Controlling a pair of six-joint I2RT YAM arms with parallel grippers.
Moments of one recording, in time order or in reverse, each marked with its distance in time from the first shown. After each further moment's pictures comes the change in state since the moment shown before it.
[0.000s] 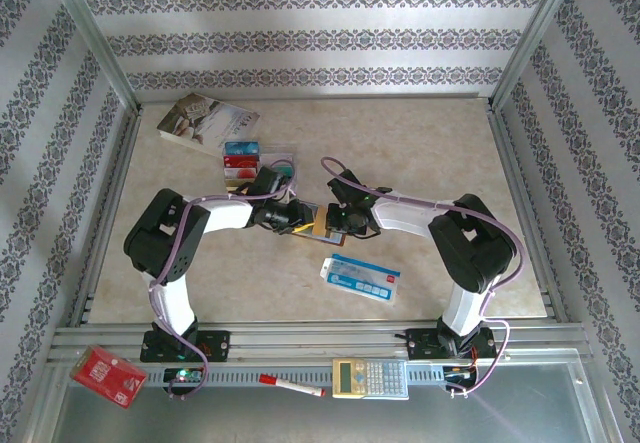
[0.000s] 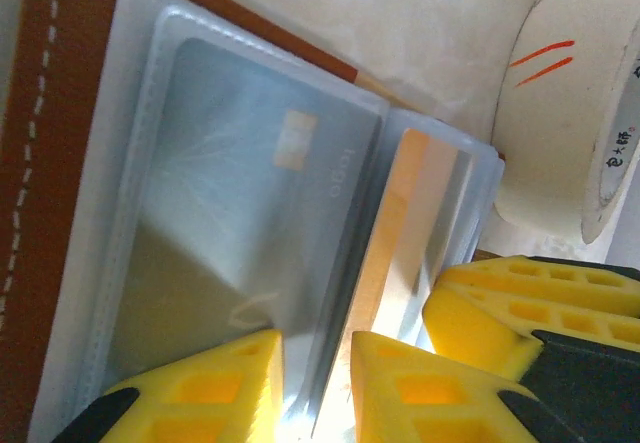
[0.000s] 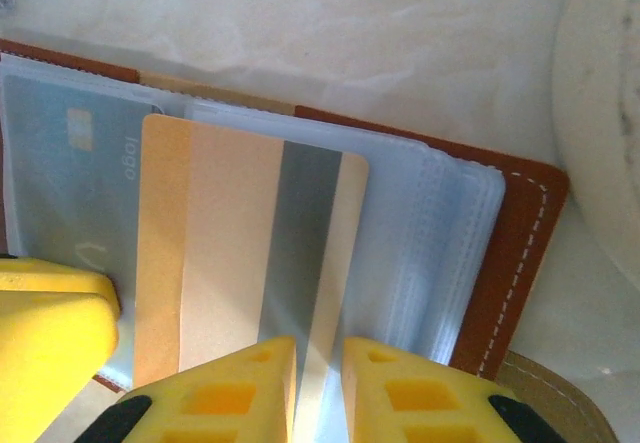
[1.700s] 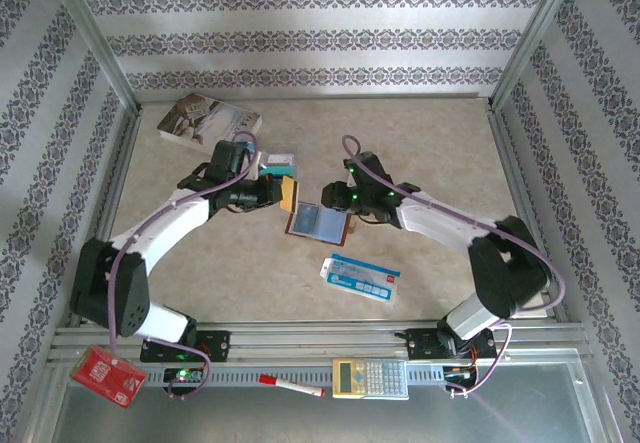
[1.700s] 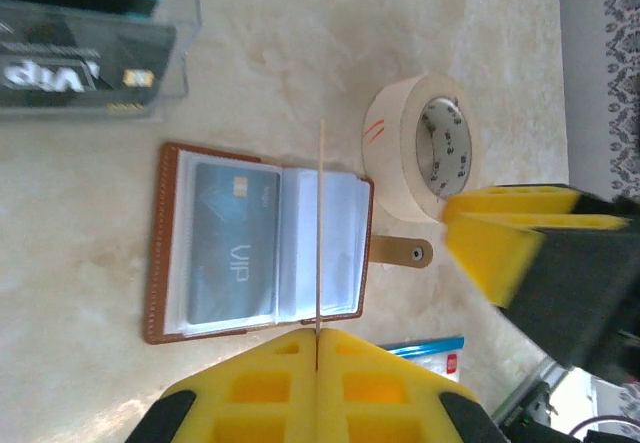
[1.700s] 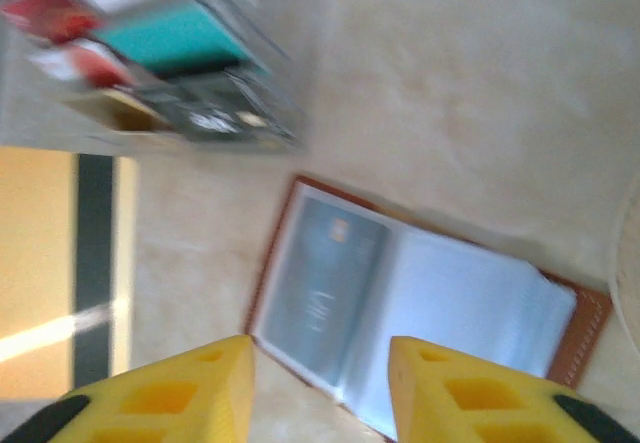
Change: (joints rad) left arm 0.144 -0.422 0.069 -0.376 -0.070 0.259; right arm -0.064 -0.259 -0.052 0.164 -0.111 -0.072
